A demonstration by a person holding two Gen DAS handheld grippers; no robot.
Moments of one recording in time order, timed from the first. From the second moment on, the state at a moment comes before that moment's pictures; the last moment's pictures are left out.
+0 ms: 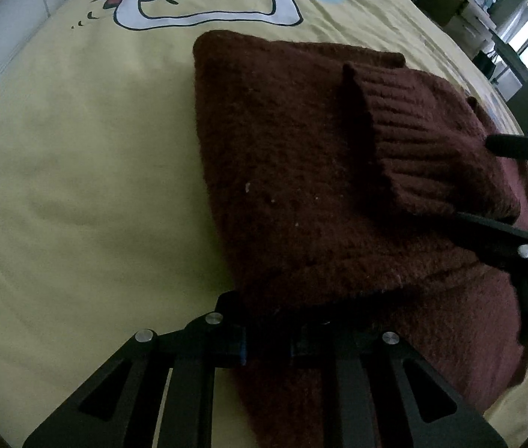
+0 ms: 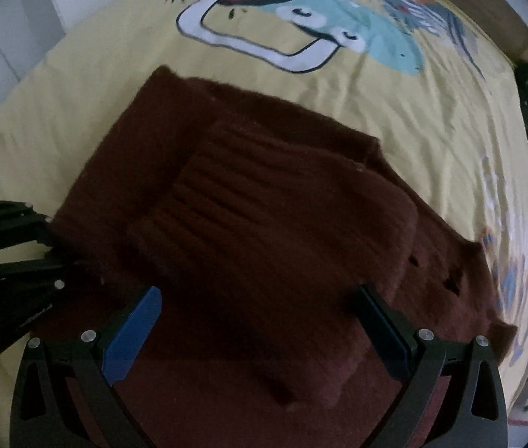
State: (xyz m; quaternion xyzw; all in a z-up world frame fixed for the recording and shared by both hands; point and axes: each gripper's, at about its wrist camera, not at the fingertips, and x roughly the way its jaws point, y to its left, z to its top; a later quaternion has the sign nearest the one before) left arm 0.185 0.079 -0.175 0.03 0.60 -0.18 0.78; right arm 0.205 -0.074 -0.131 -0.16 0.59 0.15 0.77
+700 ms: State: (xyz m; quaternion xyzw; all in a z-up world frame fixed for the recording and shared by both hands) left arm 0.184 0.087 -0.177 0.03 0.60 -0.19 0.78; right arm 0.193 -0.150 -0.108 -0.03 0.57 0.13 0.81
